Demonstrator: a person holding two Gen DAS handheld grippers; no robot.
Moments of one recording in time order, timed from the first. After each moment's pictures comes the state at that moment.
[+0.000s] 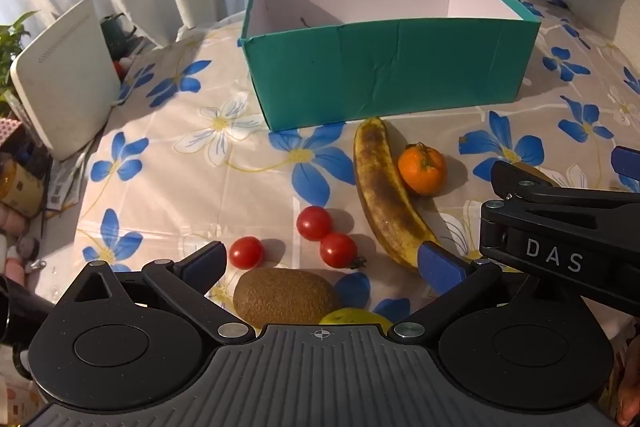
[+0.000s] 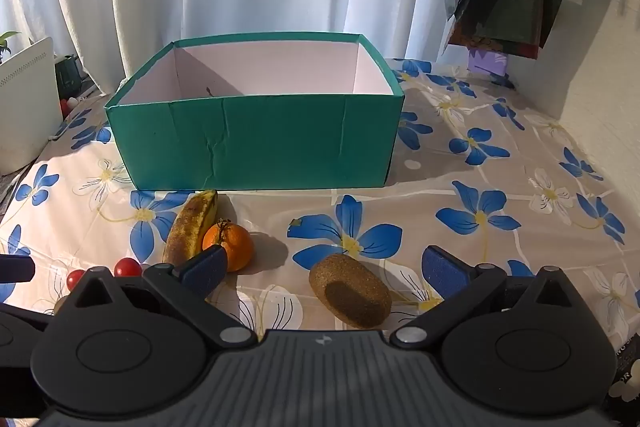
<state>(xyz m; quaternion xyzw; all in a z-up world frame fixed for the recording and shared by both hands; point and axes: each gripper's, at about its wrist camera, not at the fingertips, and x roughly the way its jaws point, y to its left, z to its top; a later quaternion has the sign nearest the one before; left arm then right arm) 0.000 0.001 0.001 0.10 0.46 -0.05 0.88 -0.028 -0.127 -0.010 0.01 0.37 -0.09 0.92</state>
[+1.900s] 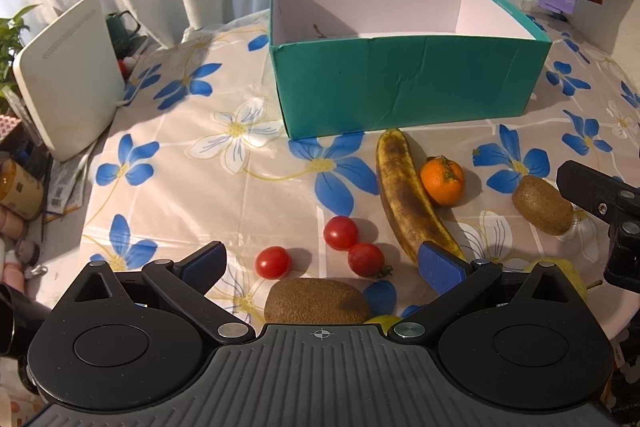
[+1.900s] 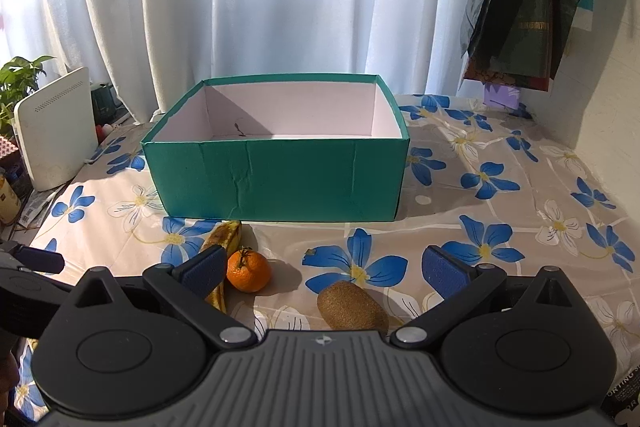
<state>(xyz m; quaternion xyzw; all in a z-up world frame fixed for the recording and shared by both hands) 0.007 0.030 0.006 0.08 0.46 -0.07 0.88 -0.053 -0.140 0.018 0.02 0.33 -0.03 0.94</state>
